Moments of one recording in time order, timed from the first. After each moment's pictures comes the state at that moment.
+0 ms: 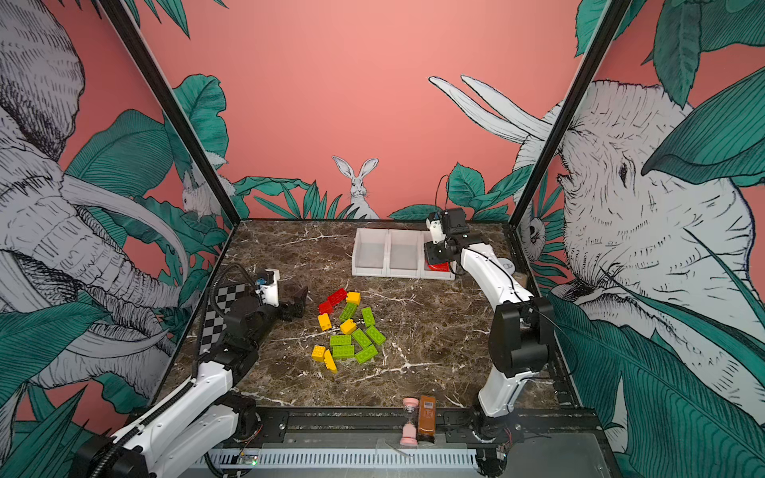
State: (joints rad) left arm -0.34 0.85 0.34 0.27 -0.04 -0.11; right arm 0.19 1.76 1.53 -0.67 -0.14 -0.06
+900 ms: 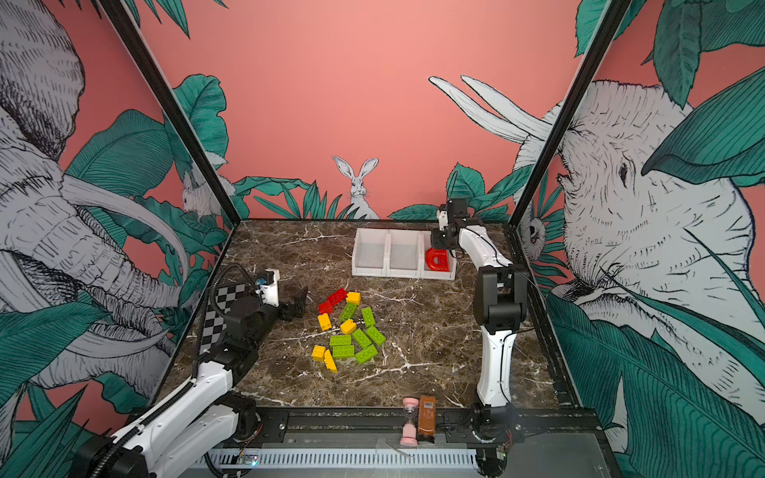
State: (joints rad) left arm -0.34 0.85 0.34 0.27 -0.04 -0.11; right arm 0.11 2.15 1.86 -0.68 -0.19 0.05
